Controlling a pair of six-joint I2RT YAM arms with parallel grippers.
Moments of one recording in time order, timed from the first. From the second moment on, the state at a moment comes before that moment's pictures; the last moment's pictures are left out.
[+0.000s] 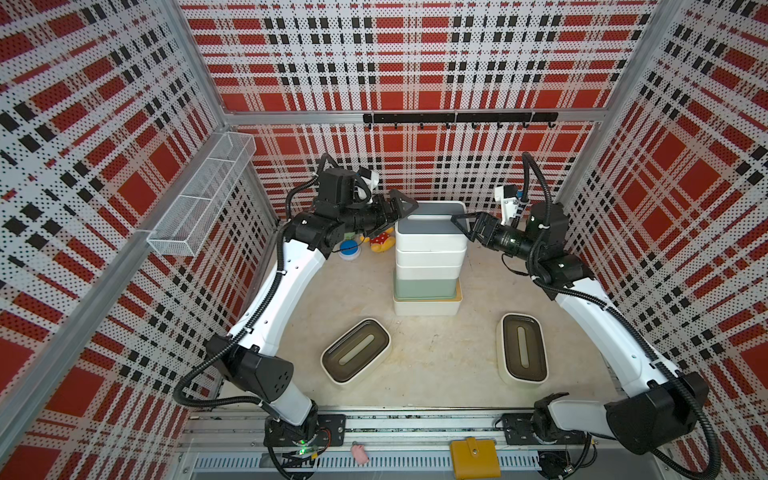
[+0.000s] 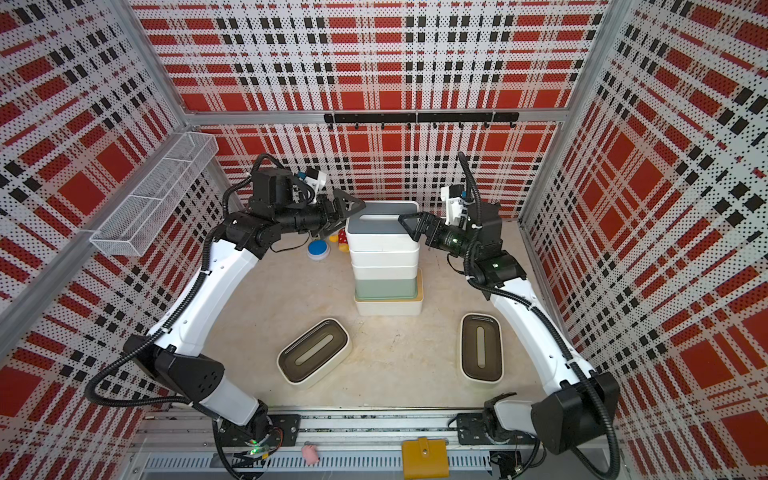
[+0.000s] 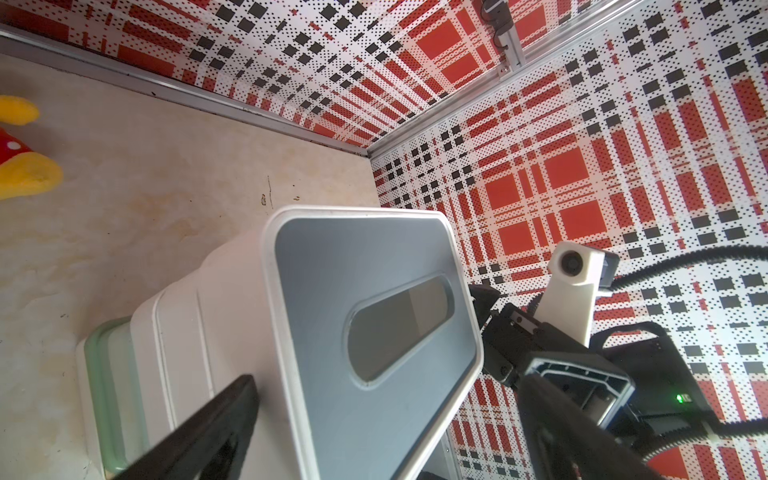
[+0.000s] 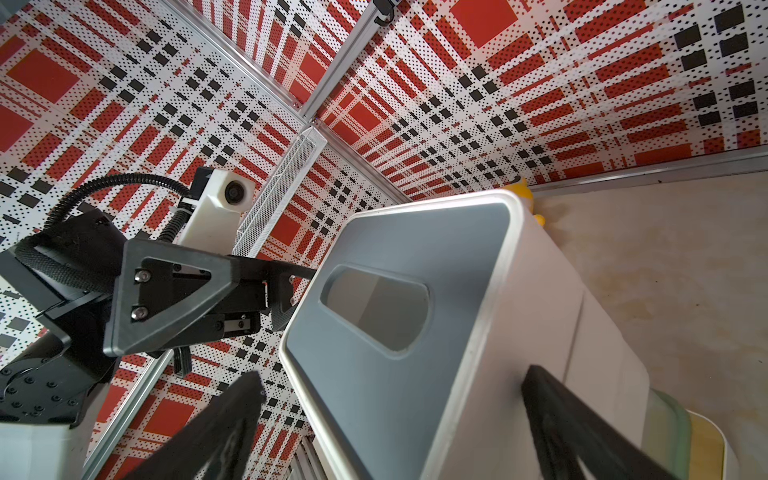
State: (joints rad) left arm -0.40 1.61 1.88 -0.69 0.56 -0.74; right arm 0.32 1.31 1.31 -0.16 -0.55 0.71
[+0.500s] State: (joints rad) left arm -0.39 1.61 1.86 -0.69 0.56 -0.74; right arm 0.33 1.31 1.31 -0.16 -0.53 0.71
